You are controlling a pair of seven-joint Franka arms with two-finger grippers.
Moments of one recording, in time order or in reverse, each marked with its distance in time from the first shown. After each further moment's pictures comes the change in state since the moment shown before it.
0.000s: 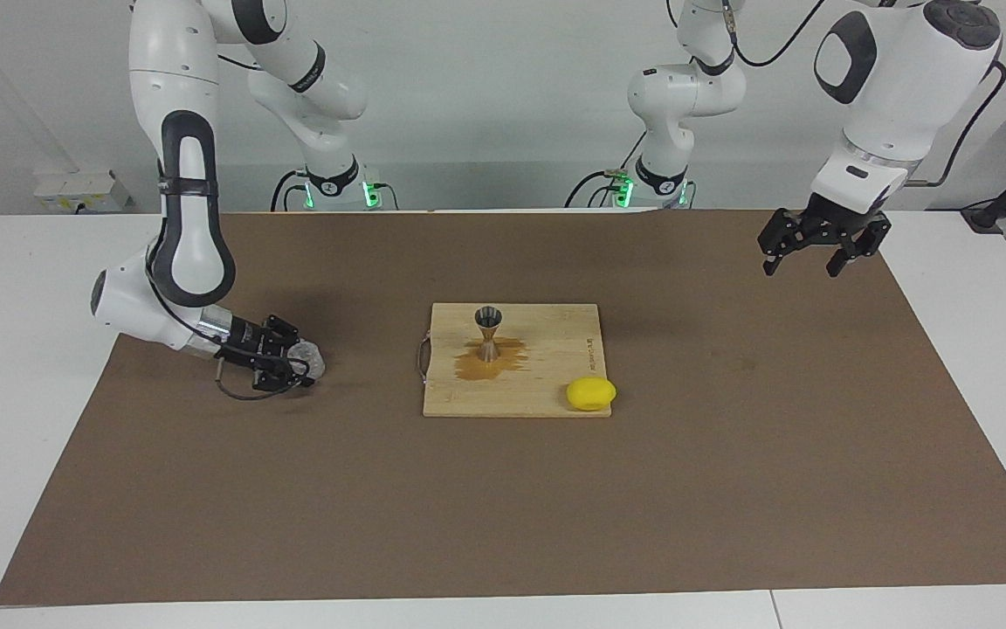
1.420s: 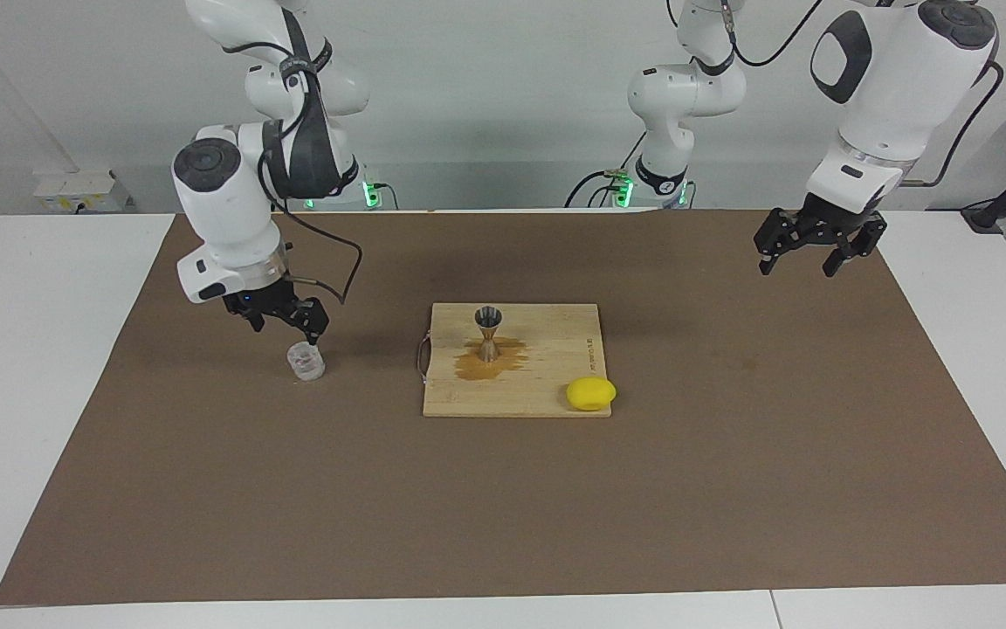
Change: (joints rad) left arm -0.004 0.000 0.002 0.001 0.000 -0.002 -0.002; right arm 0.279 -0.275 0.019 0.152 -0.831 -0.088 -0.398
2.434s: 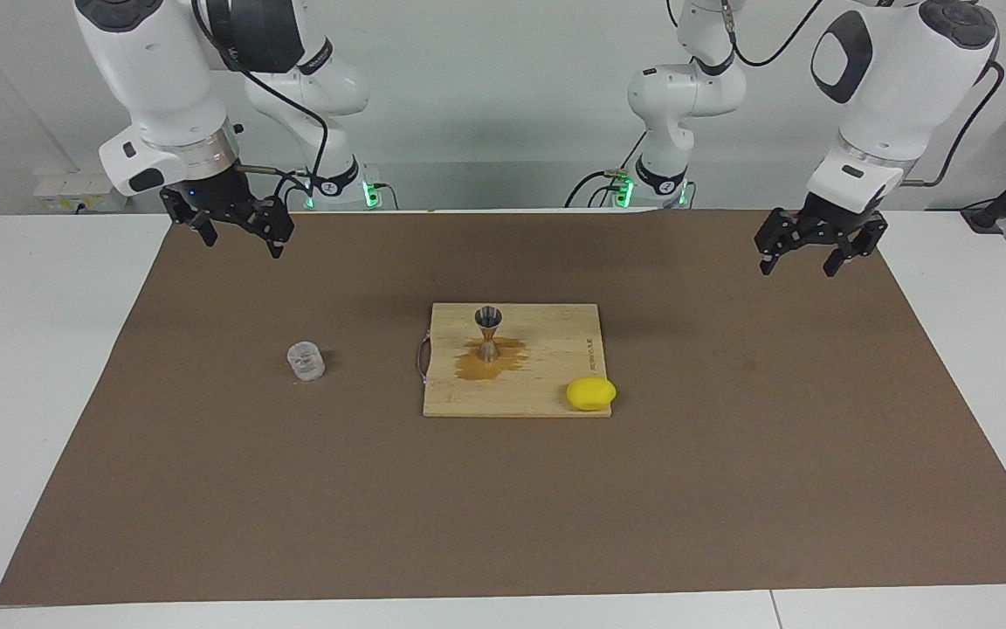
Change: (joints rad) left arm 0.000 -0.001 0.000 0.000 0.000 0.000 0.000; right arm -0.001 -0.050 -0.003 0.291 0.019 -0.433 -0.108
